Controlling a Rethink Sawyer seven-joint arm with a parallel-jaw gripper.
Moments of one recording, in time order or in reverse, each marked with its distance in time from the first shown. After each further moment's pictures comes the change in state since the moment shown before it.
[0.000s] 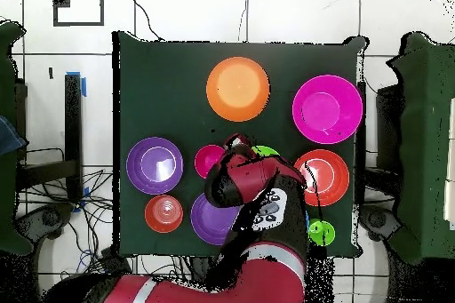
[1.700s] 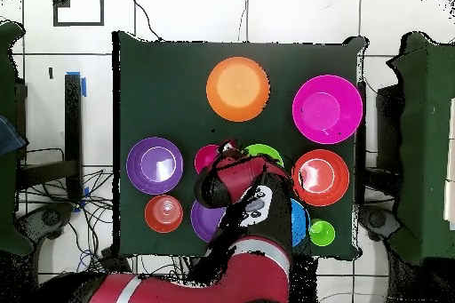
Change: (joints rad) arm 0.037 0.017 0.012 0.002 0.000 0.070 0.000
